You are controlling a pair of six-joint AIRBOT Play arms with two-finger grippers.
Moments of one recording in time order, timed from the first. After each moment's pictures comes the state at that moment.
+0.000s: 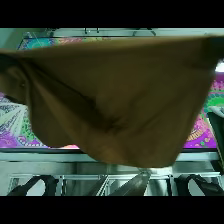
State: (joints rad) left arm 0.33 -1.09 1.57 0.72 -1.64 -1.13; right arm -0.27 -0.85 1.18 -0.39 1.16 0.94
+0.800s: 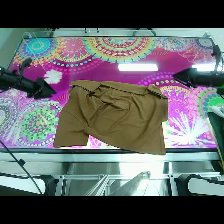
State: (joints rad) left arm 0.33 -1.67 1.46 0.93 -1.52 -1.20; right arm -0.39 -1.46 1.18 -0.44 1.25 0.84
